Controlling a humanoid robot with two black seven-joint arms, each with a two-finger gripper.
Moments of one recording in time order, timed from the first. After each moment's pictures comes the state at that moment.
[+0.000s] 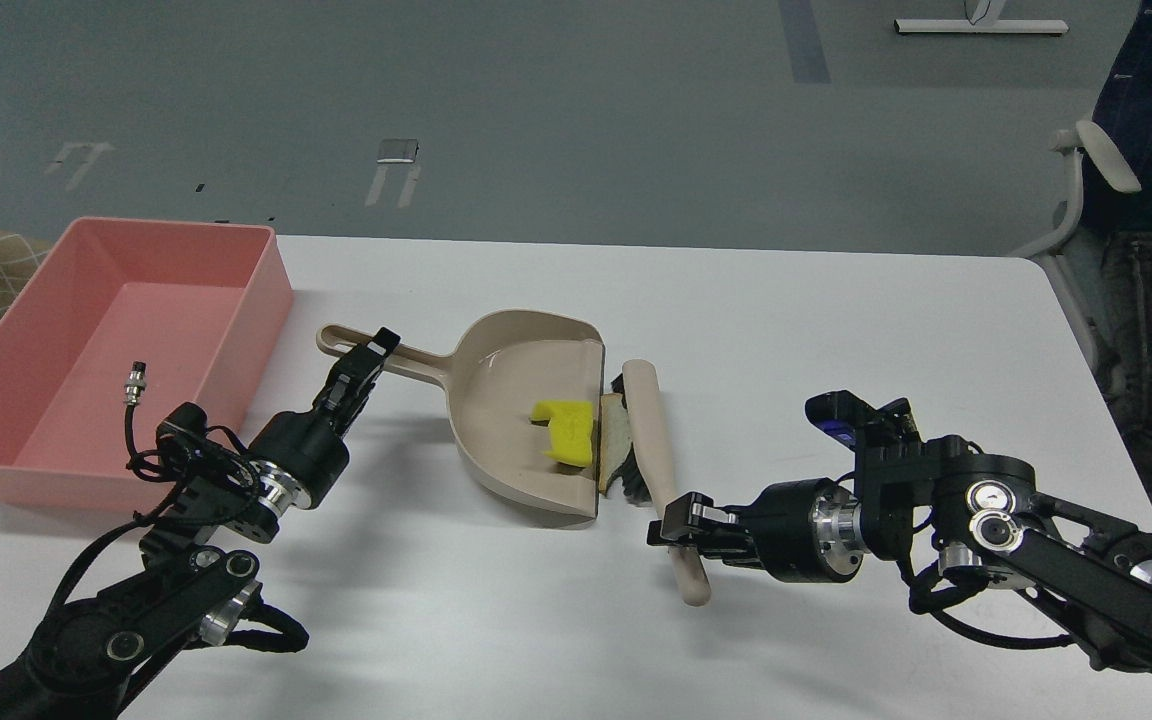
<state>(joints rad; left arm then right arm) -0.19 0.42 -0.82 -1.21 1.12 0.24 -0.37 0.59 -0.41 0.51 1.54 -0.97 0.49 -0.46</state>
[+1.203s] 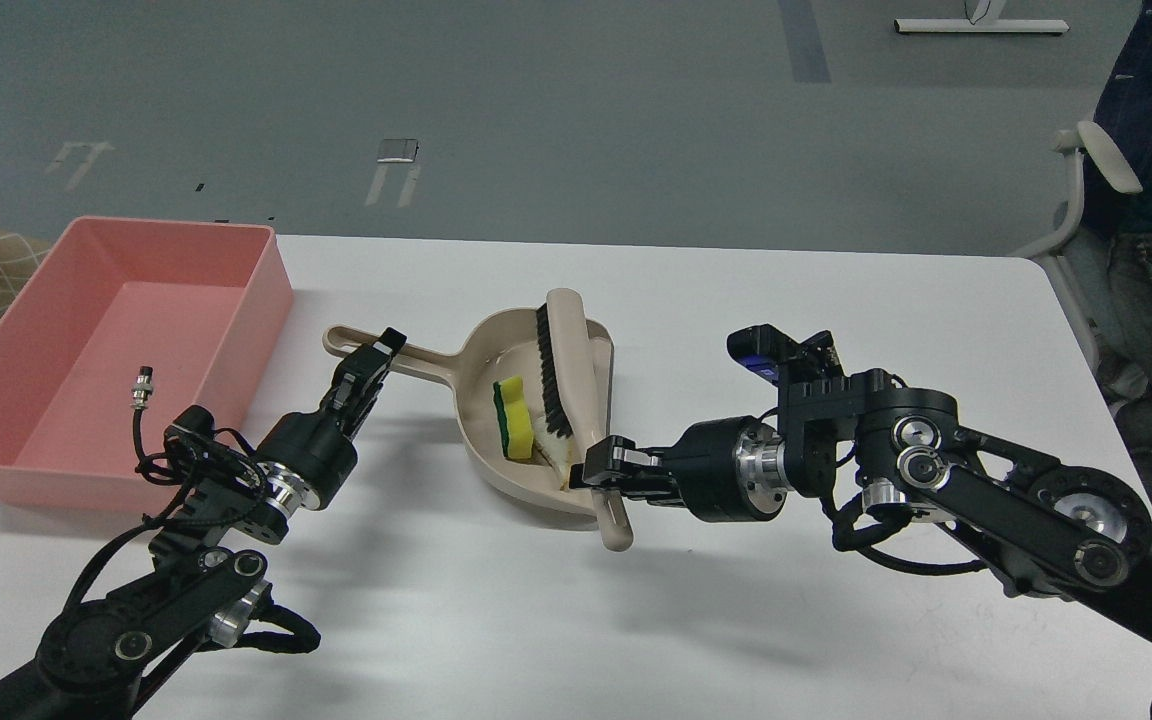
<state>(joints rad) -0.19 0.39 -0.83 -1.21 1.09 0.23 -0.37 0.74 -0.31 0.52 1.50 -0.96 0.49 -0.48</state>
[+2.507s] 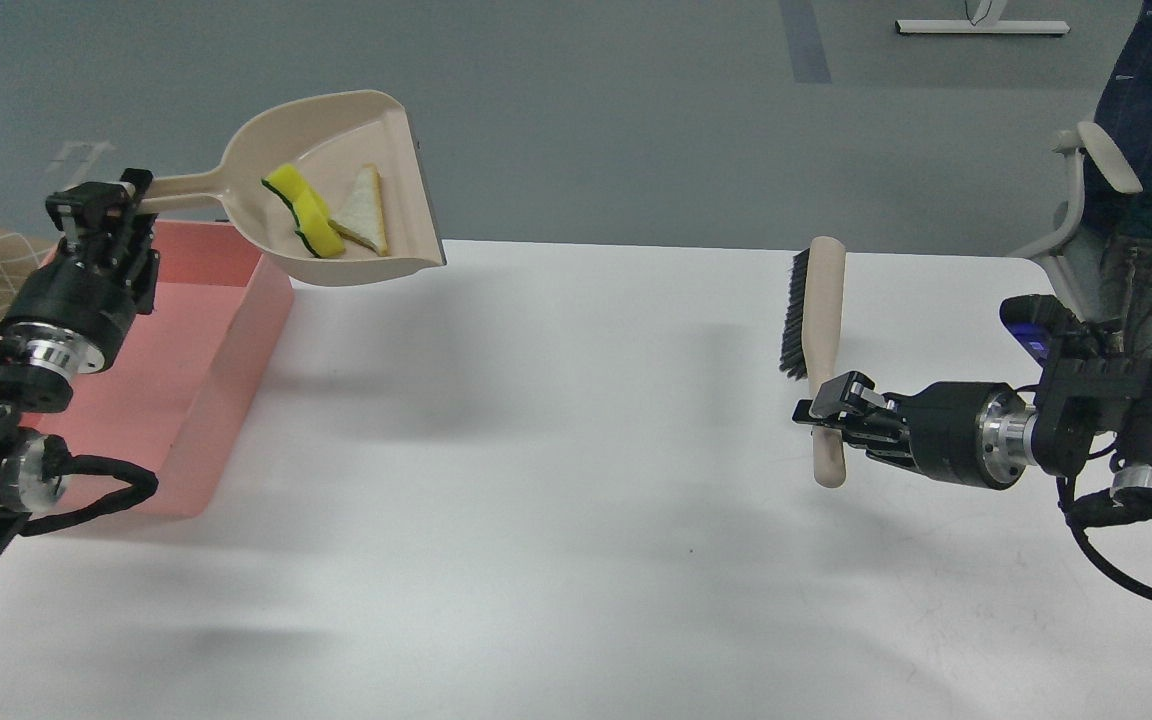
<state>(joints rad) -0.19 0.76 -1.19 -1.26 0.59 0.10 -0.32 0.51 -0.68 0.78 1.58 -0.92 0.49 -0.46</state>
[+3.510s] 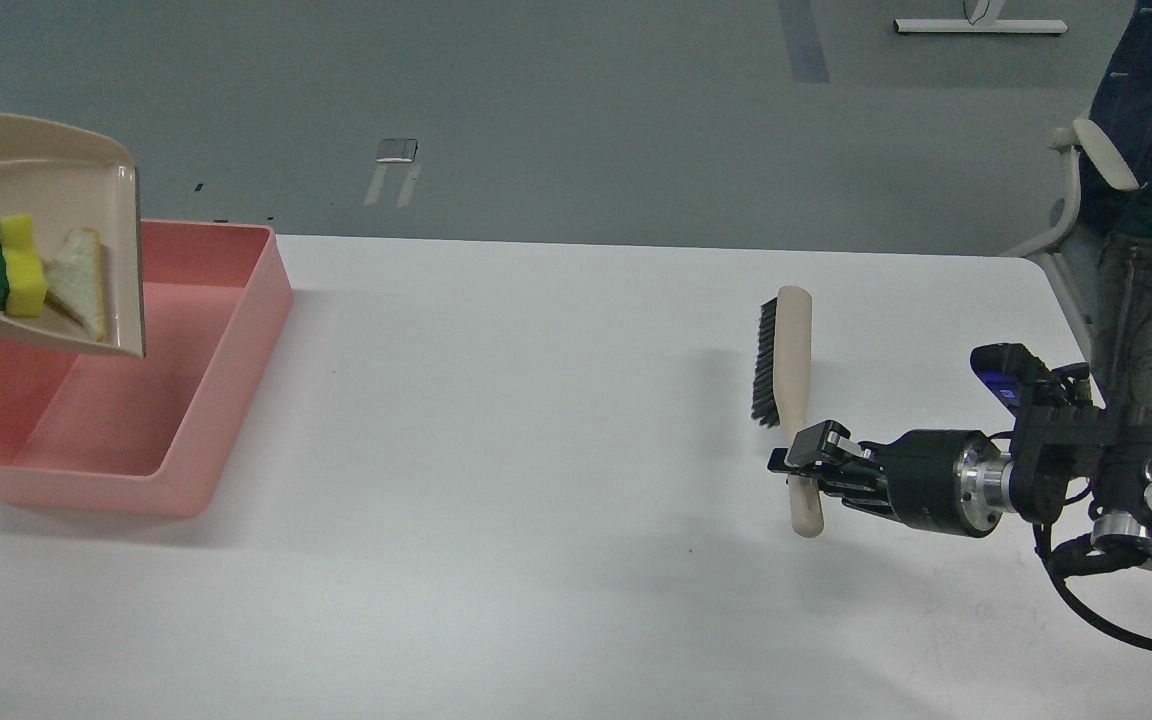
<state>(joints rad) 0.07 1.15 -1.33 -1.09 0.97 0.08 -0.49 0.46 -0.66 0.77 1.62 -0.92 0.49 -0.46</state>
